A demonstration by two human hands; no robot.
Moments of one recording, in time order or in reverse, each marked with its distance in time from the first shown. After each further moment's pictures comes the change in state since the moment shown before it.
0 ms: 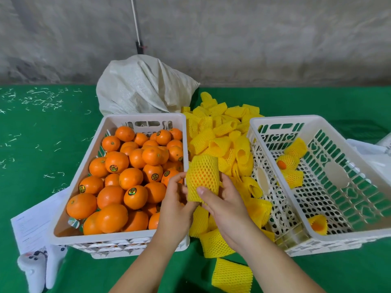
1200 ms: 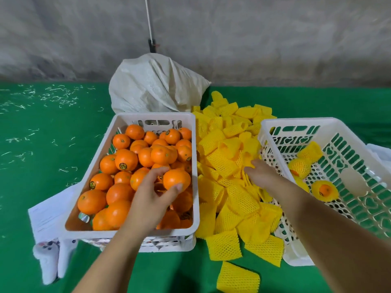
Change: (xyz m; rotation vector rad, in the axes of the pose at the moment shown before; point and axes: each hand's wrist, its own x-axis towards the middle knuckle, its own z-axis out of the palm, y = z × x) left_hand 0.017 0.027 -0.074 0.326 0.028 -0.131; right_hand 0.165 0.026 -0.143 -1.139 0.003 0.260
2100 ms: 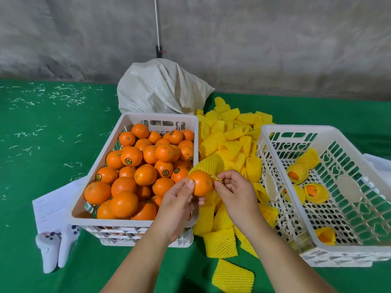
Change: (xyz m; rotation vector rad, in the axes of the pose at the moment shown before) left_hand -0.022 0.001 0.063 -0.908 -0.203 -0.197; right_hand -0.162 -0.094 0.042 0.750 0.234 -0.362
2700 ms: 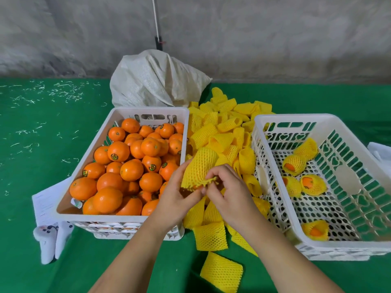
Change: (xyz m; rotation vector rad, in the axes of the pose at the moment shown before) left_hand 0.014 -0.009 0.031 0.553 -0.063 0.259; right_hand -0.004 0.000 -0.044 -0.257 -0.194 -0.332
